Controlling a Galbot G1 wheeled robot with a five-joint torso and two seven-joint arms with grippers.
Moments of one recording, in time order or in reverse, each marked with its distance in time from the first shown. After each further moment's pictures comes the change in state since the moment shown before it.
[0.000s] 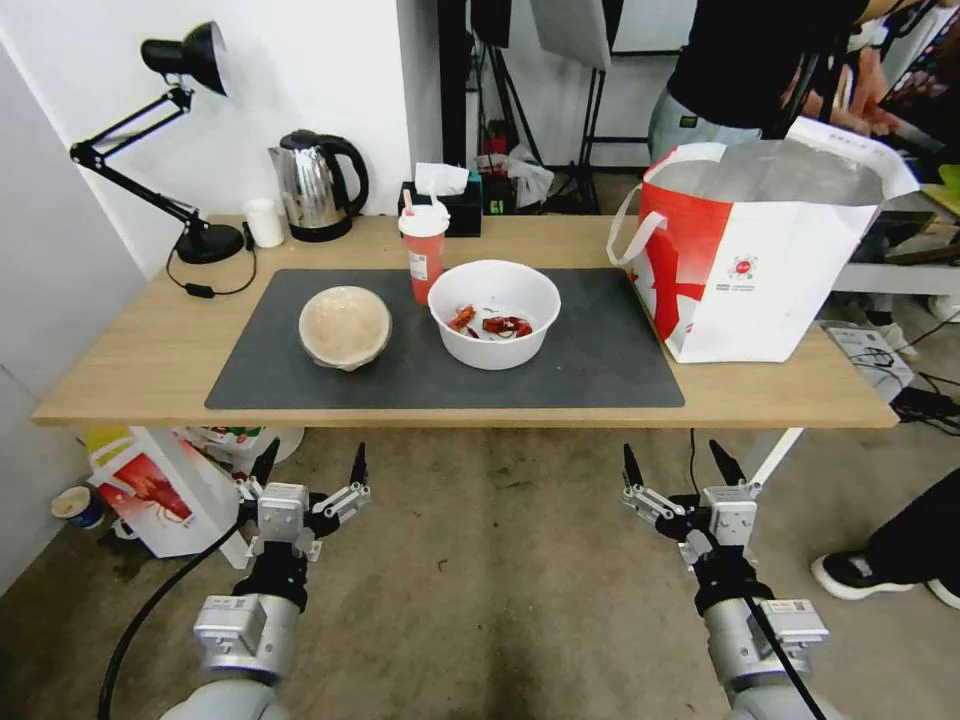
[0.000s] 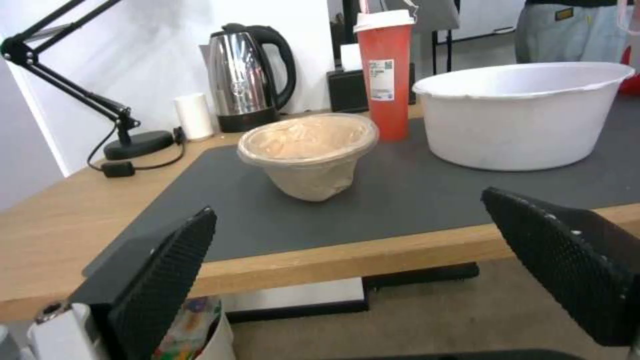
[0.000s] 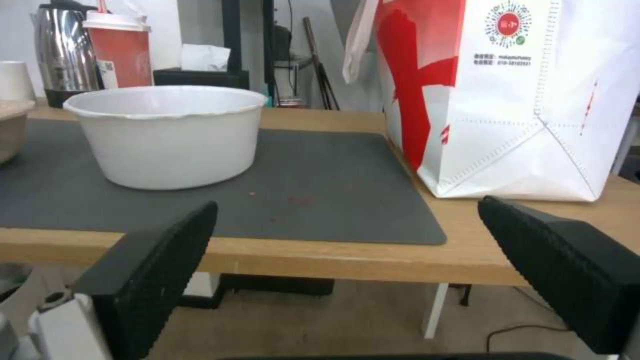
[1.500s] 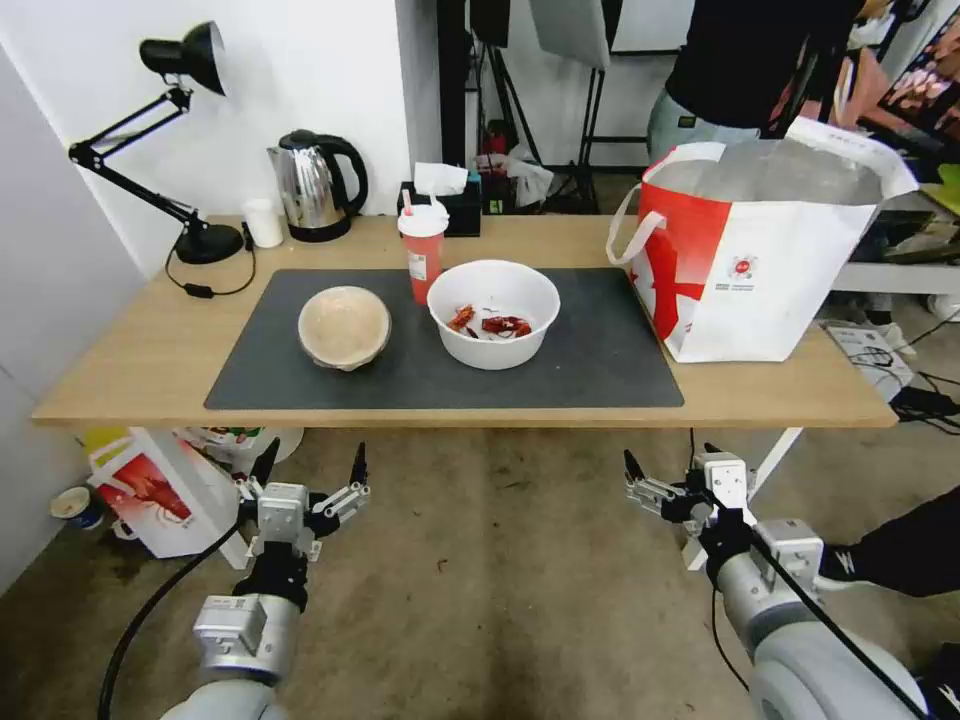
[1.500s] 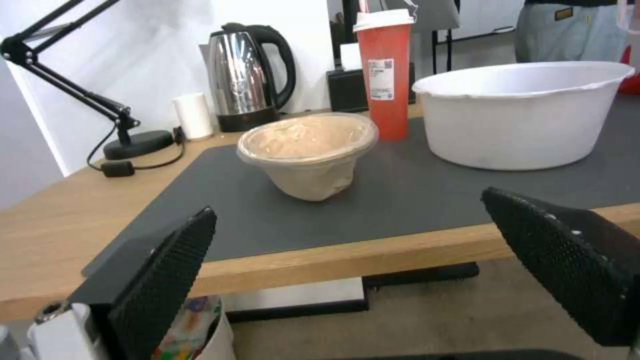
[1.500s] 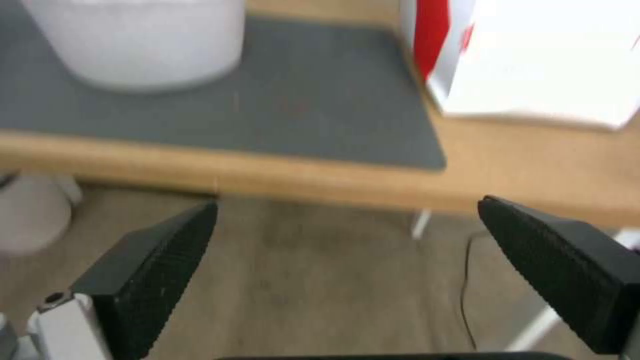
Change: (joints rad) left arm 0.000 0.000 0.000 0.000 0.000 0.000 0.000; right arm 0.131 -0.273 -0.034 0.097 0.250 -0.520 0.201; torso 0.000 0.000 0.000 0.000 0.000
